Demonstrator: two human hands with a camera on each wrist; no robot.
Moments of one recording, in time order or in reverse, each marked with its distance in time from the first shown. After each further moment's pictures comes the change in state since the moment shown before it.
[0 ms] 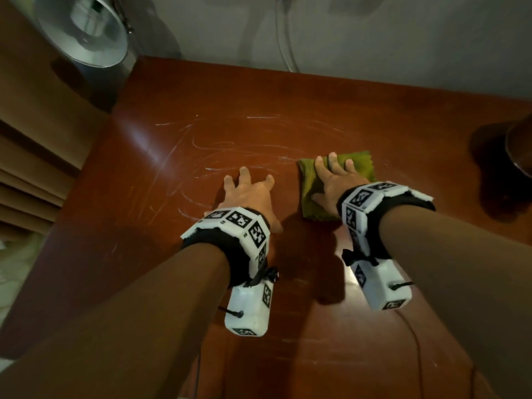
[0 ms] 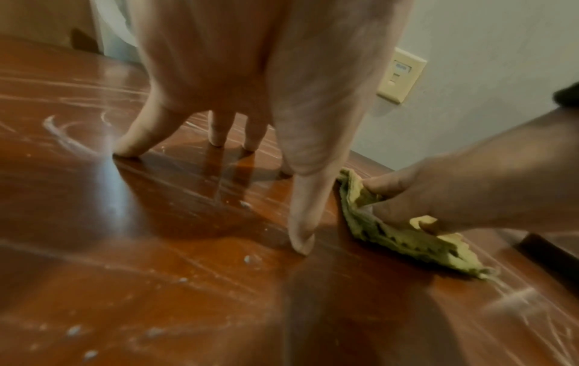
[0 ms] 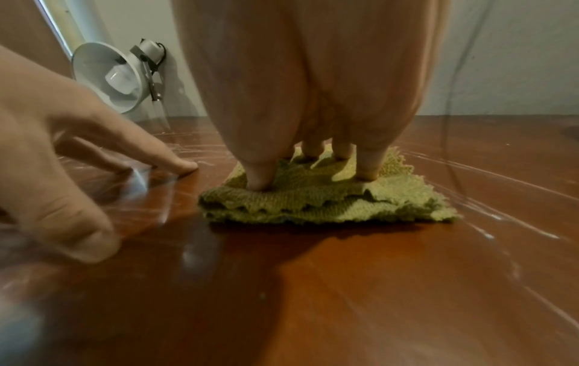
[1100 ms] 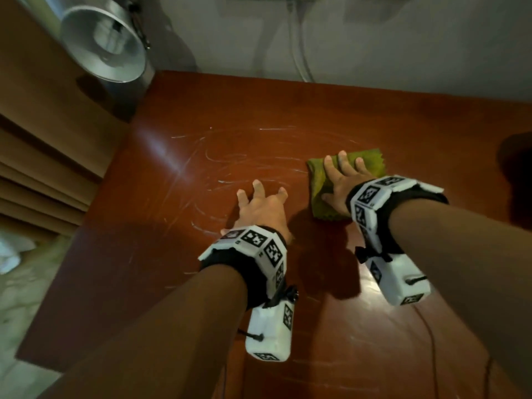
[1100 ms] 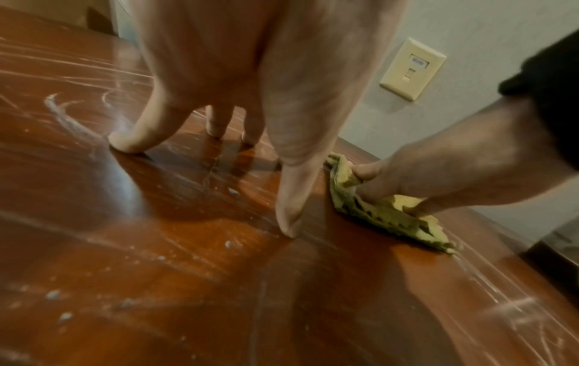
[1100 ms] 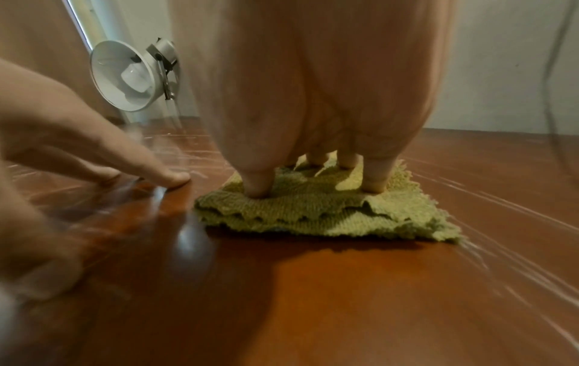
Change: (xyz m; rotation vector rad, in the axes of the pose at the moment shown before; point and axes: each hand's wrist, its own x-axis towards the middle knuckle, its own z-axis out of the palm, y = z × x) left_hand 0.004 0.006 0.001 -0.074 -0.021 -0.055; right_hand 0.033 0.001 -0.010 -0.084 0.033 -0.030
